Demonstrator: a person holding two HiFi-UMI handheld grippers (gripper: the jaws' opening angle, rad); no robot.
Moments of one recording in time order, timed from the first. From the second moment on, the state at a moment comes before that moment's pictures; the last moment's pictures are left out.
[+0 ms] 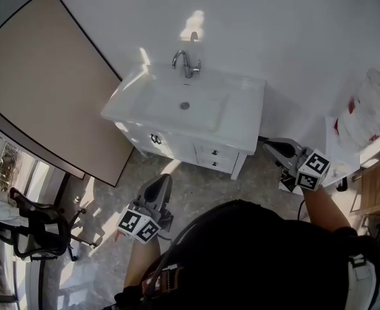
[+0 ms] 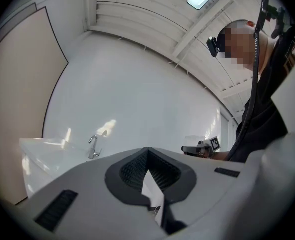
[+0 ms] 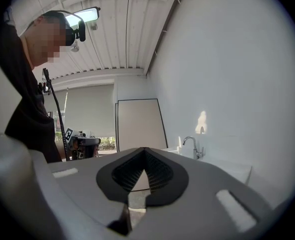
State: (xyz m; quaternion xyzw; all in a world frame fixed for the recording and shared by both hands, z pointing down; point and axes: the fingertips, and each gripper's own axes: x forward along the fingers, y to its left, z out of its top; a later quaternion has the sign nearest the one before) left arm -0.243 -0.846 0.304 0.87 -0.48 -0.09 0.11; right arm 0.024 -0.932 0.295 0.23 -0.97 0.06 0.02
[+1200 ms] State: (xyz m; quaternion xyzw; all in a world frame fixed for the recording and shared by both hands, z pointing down) left arm -0.067 -0.957 0.336 0.73 -0.67 -0.08 0.12; right arm 0.070 -1.113 0.331 -0.09 -0.99 0.07 0.02
